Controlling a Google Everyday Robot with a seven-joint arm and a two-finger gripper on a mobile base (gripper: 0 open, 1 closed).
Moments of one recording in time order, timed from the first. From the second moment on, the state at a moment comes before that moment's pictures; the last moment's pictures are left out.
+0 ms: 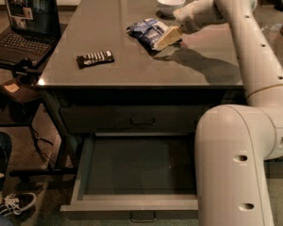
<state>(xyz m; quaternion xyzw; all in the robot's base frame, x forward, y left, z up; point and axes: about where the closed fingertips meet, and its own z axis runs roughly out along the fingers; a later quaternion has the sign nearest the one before) 0.843 -0.112 0.877 -0.51 0.72 0.13 0.45</state>
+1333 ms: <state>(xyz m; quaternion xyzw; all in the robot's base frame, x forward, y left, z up) 0.836 -0.089 0.843 -0.51 0.72 0.19 0.43</state>
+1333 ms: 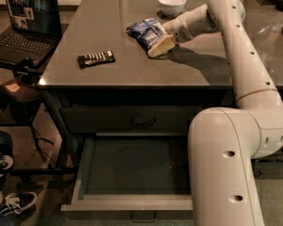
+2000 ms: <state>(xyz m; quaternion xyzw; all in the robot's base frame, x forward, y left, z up) 0.836 -0.089 0.843 -0.51 0.72 0.19 0.43</state>
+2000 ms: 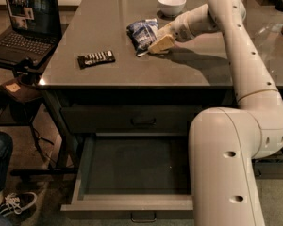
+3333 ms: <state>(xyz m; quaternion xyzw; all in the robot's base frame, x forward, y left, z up) 0.720 -0.175 1.005 -0.52 0.63 0.08 0.56</state>
